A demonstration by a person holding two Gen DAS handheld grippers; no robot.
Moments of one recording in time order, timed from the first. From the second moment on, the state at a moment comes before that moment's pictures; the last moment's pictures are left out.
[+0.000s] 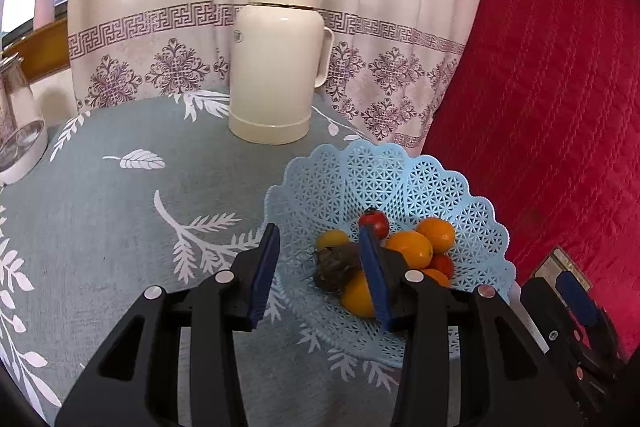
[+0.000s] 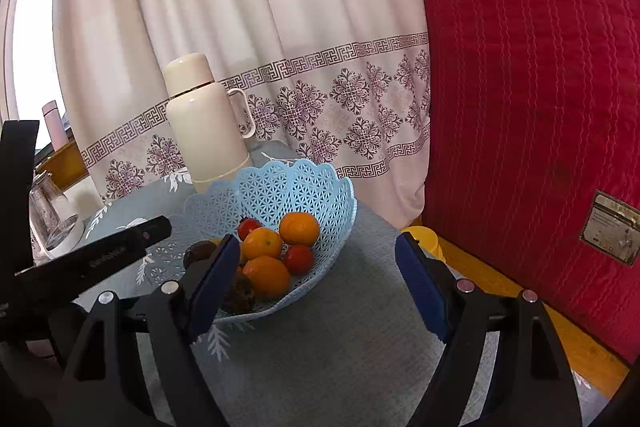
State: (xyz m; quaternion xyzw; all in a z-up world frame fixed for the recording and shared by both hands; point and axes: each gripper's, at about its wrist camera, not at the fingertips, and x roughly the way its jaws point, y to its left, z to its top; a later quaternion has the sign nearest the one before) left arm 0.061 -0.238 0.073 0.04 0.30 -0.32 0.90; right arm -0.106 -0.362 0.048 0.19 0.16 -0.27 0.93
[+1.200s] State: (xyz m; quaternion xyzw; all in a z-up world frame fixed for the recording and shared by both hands) left arm 0.036 -0.181 0.080 0.04 0.25 -0.20 0.95; right arm -0.101 -0.366 0.043 0.18 0.18 -0.28 0.92
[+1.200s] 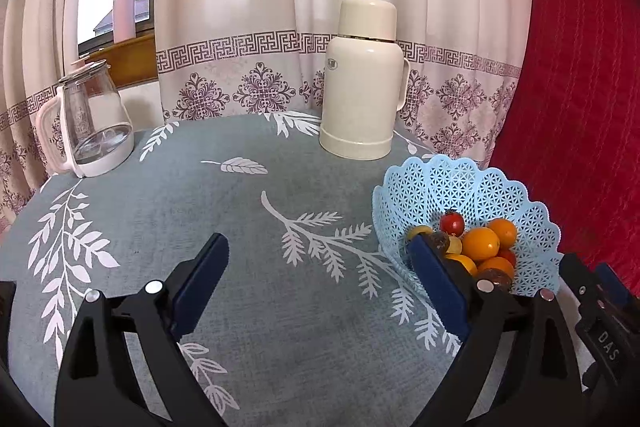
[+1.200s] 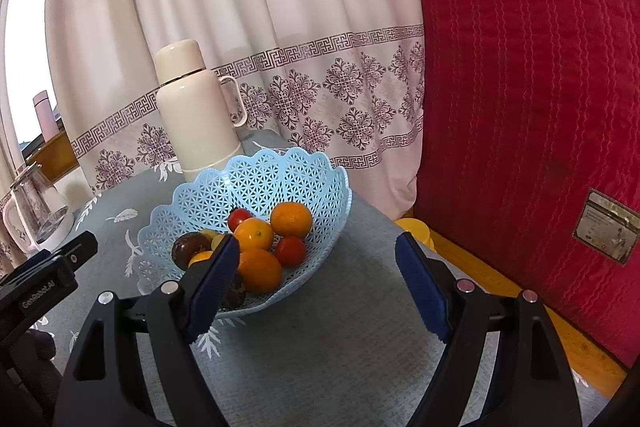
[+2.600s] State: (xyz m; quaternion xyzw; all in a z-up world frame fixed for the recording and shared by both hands) left arm 0.015 -0.183 0.085 0.07 0.21 -0.21 0.95; right arm -0.103 -0.335 0.068 0.09 0.26 -0.20 0.94
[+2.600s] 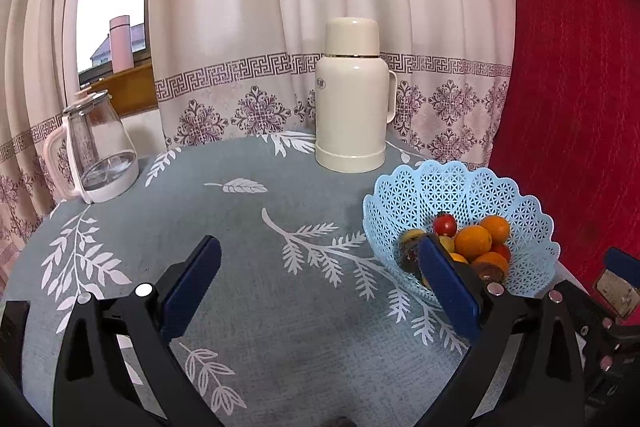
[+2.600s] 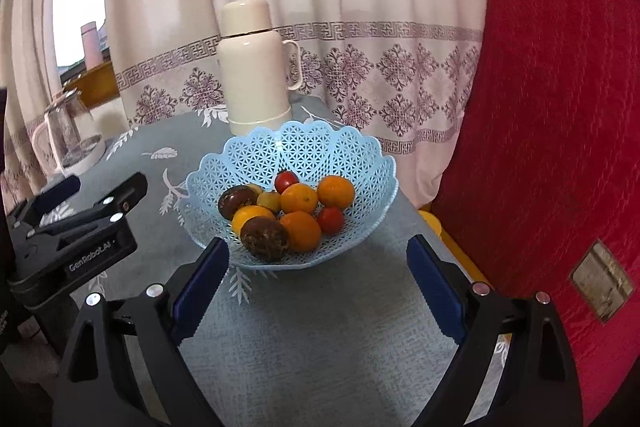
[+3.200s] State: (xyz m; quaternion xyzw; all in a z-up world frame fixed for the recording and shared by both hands) left arm 0.015 -0.186 0.082 0.09 0.21 -0.20 0.95; right arm -0.100 -0.333 0.073 0.08 0.26 -0.20 0.94
